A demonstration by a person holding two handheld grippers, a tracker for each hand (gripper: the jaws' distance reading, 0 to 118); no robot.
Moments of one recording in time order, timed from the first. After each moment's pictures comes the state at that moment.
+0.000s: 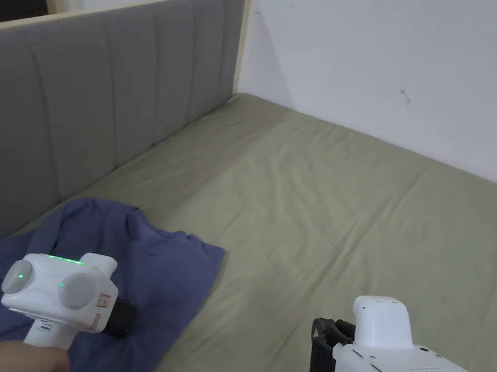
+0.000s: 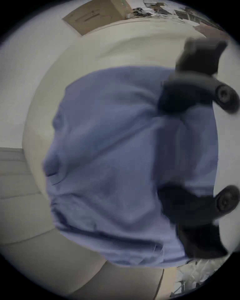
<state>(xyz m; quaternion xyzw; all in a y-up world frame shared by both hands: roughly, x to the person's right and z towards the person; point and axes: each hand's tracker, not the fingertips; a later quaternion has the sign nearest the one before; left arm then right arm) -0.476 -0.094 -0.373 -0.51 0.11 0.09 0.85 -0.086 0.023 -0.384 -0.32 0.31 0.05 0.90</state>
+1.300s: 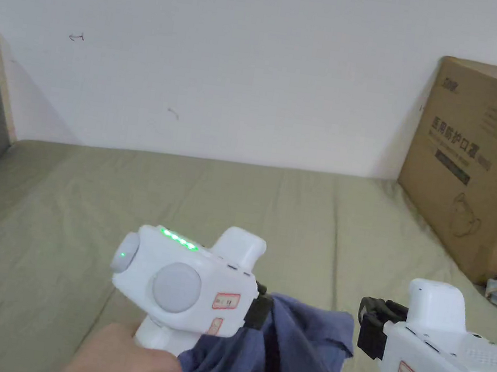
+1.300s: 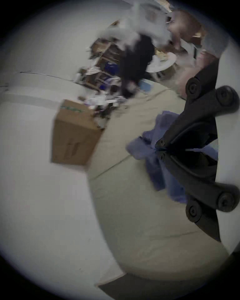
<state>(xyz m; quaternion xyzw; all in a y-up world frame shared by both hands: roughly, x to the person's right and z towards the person) 0.000 0.089 -0.381 -0.37 -0.36 -0.08 0.85 0.233 0.092 -0.283 -0.21 0.04 -0.06 0.97</state>
